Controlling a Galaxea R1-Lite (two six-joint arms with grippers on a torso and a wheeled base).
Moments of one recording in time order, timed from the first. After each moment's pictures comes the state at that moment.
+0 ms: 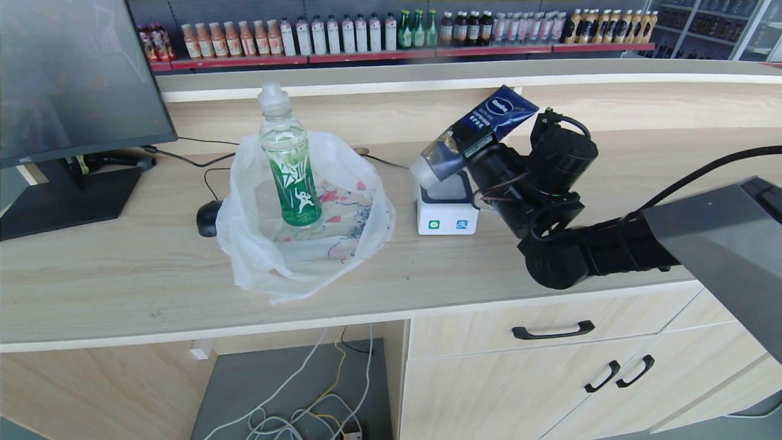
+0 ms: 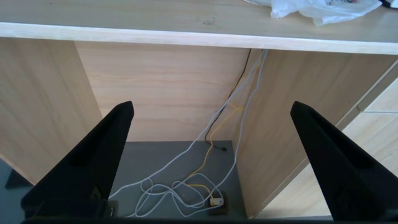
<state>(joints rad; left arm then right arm) 0.00 0.00 0.00 0.00 0.00 -0.02 0.46 2.21 -1.47 -1.15 -0.09 0.81</state>
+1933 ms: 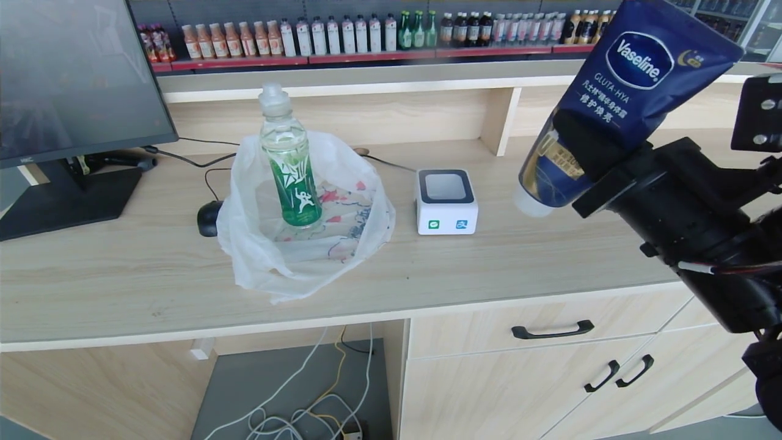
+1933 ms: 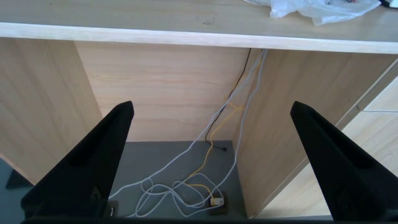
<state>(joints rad) 0.00 0.00 0.00 0.00 0.00 -0.02 0.52 1.59 -0.62 -1.51 0.03 -0.12</state>
